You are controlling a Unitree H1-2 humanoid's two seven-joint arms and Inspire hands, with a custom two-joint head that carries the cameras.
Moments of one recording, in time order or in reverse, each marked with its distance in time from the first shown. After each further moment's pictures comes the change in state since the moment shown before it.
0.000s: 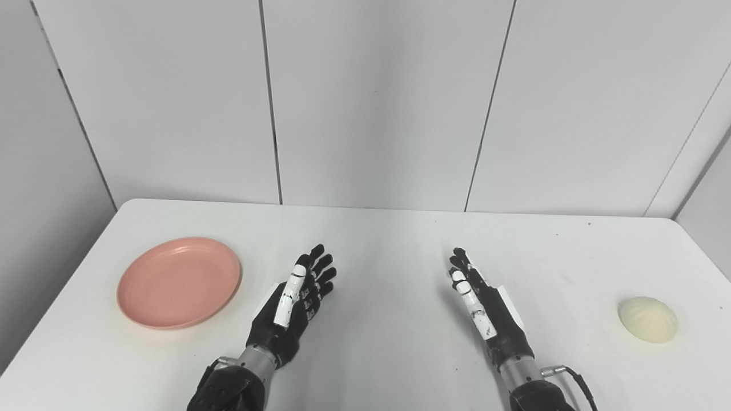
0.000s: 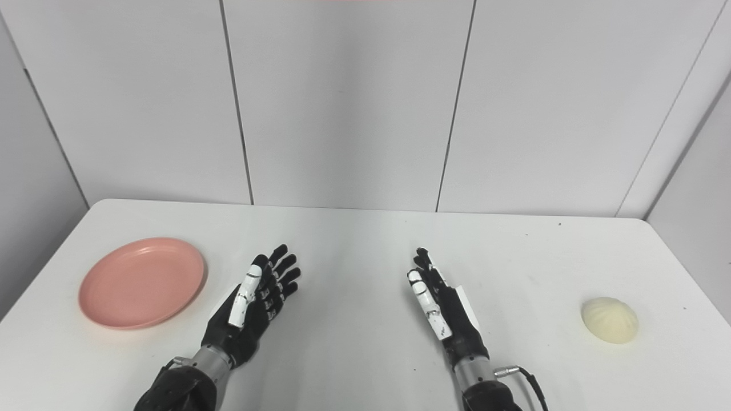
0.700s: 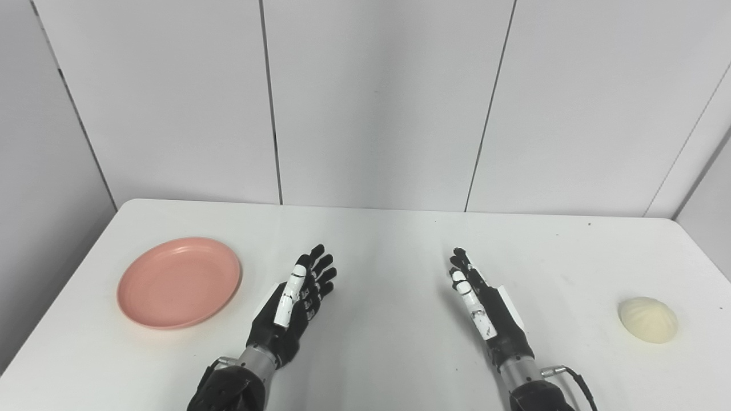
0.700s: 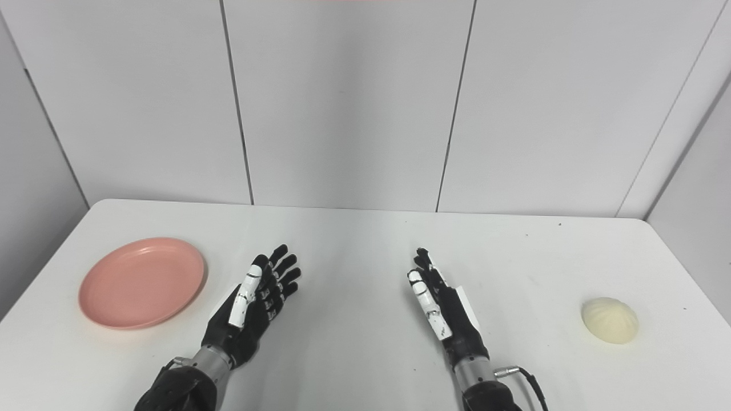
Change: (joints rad) left arm 0.000 -0.001 0.000 0.000 0.000 0.000 0.000; right arm 0.000 0.000 0.000 0.001 0.001 0.000 0.000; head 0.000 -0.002
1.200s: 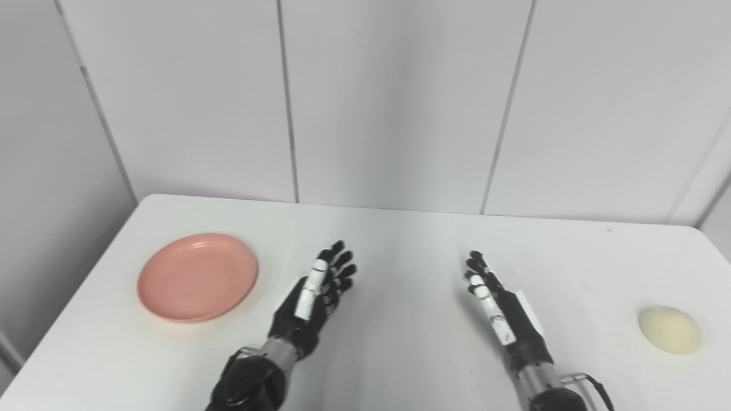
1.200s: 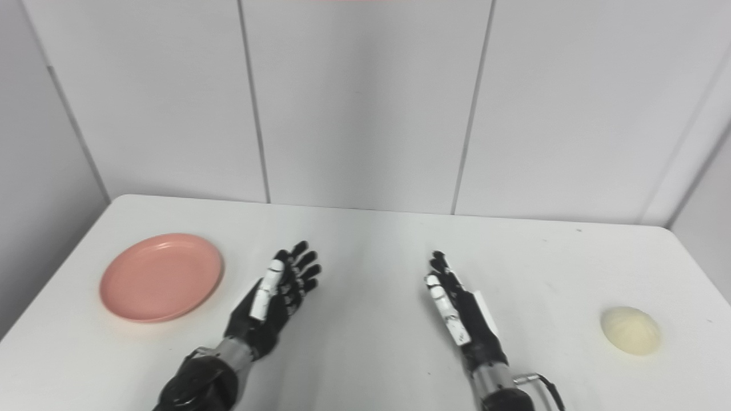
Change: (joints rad) left arm -0.053 -0.030 -0.012 0.094 0.015 -0.038 0.003; right arm -0.004 -0.028 -0.014 0.029 0.049 -0.018 0.045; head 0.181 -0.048
